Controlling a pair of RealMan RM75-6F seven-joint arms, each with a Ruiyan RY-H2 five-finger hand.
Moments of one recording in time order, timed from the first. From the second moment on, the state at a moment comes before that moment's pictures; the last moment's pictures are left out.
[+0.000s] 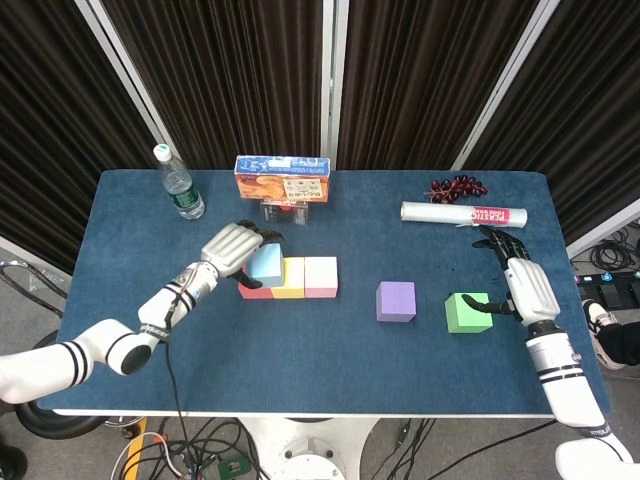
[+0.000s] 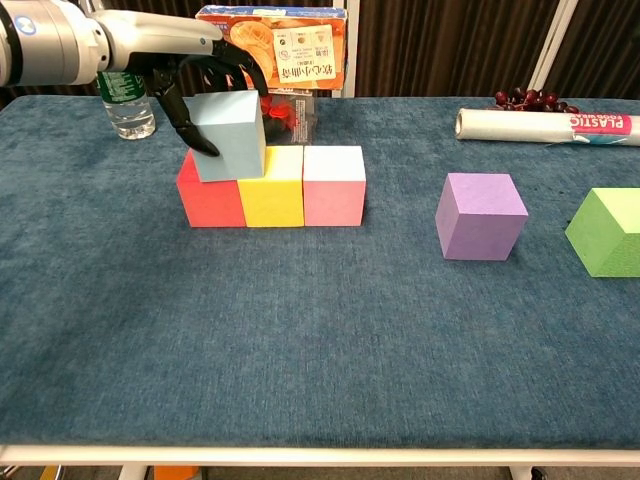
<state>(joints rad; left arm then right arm) -0.99 -1.36 -0.18 -1.43 1.16 0.67 0.02 0.41 -1.09 0.23 -1.80 -1.21 1.14 0.18</state>
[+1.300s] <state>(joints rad) -0.65 -1.22 -0.15 -1.54 1.22 1.07 -0.14 0.44 -1.12 0.17 -1.78 -1.26 1.04 0.14</state>
